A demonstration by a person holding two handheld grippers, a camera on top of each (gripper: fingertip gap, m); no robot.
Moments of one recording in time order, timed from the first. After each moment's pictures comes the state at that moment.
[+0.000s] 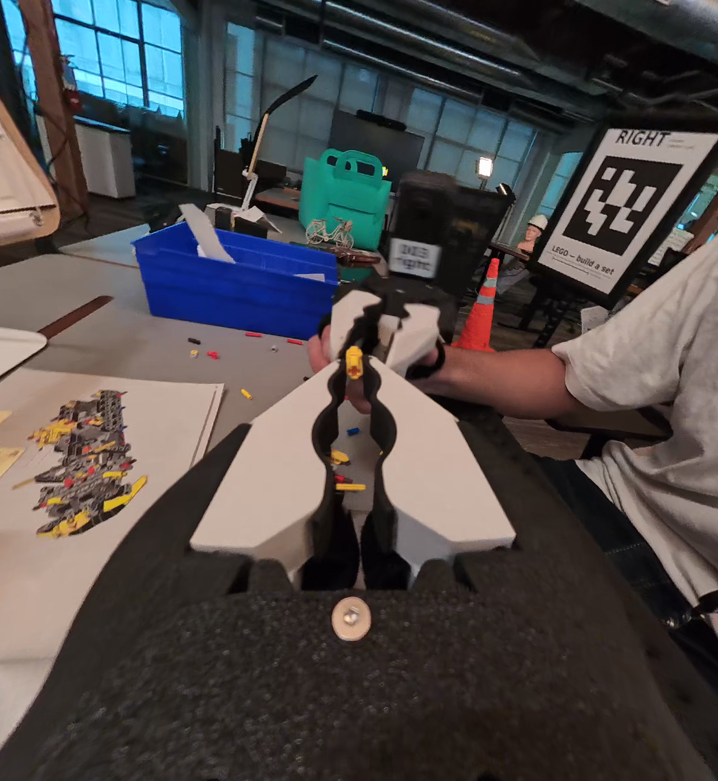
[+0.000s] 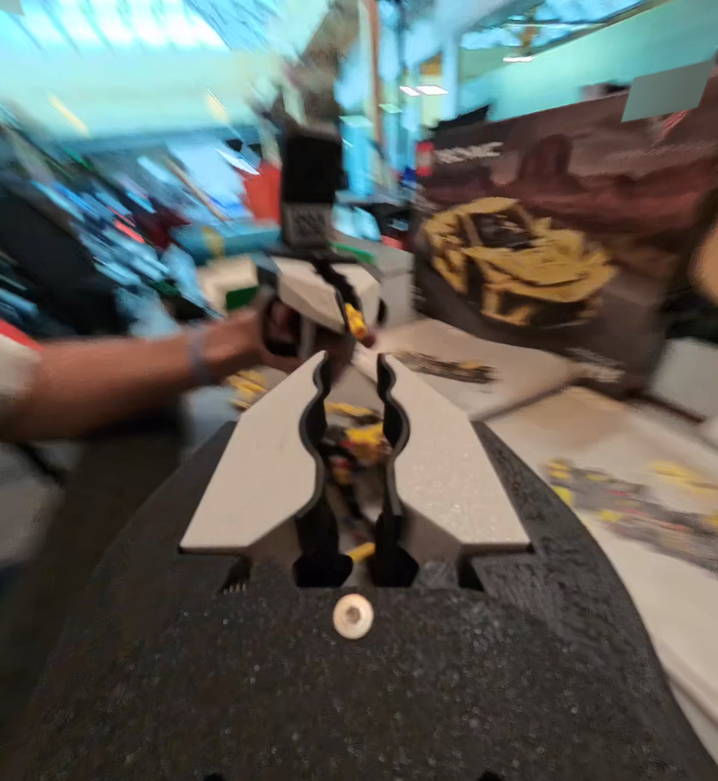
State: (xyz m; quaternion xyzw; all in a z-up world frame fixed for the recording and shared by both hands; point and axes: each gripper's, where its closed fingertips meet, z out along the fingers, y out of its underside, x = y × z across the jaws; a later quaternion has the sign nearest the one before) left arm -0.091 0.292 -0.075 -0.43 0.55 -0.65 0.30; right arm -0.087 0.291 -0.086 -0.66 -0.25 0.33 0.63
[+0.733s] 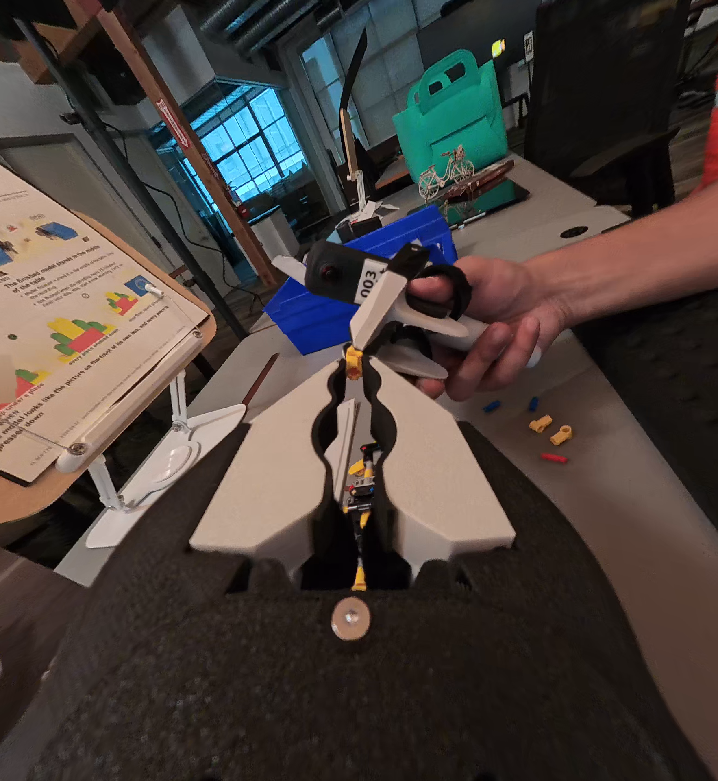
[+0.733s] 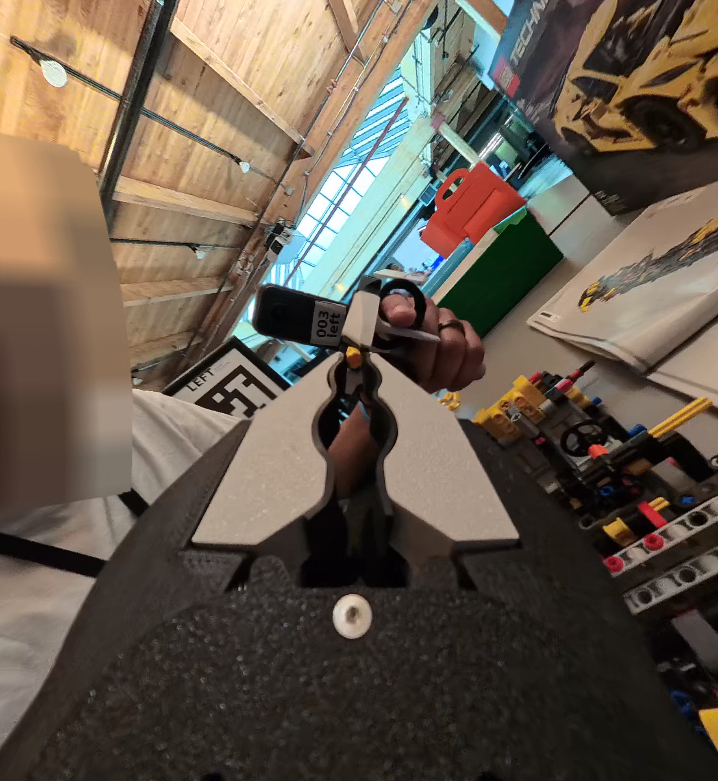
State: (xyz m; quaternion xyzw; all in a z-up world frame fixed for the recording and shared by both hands) left arm -0.061 0.282 -0.087 -0.34 0.64 -0.42 0.55; right arm -0.072 0.289 -0.087 -0.59 -0.07 0.69 0.40
